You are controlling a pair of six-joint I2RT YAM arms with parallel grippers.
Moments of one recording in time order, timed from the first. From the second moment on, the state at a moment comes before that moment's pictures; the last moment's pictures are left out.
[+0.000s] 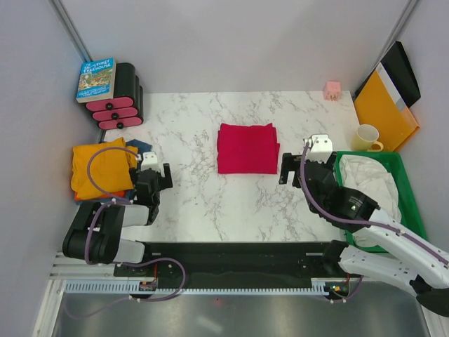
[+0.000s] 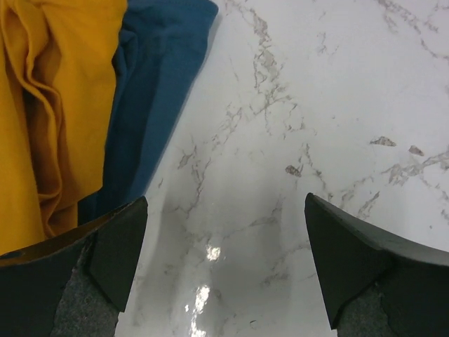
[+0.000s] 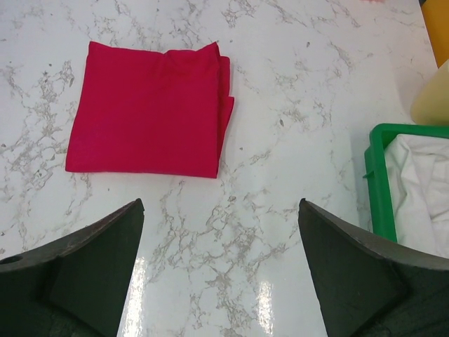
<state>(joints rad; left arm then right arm) -0.16 1.37 0.24 0.74 -0.38 -0.06 0.89 0.85 0.94 -0.58 0.79 0.41</state>
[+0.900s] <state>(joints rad) -0.12 1.44 0.21 1.13 -0.23 -0.04 0.89 1.01 0.90 -0.41 0.80 0.41</state>
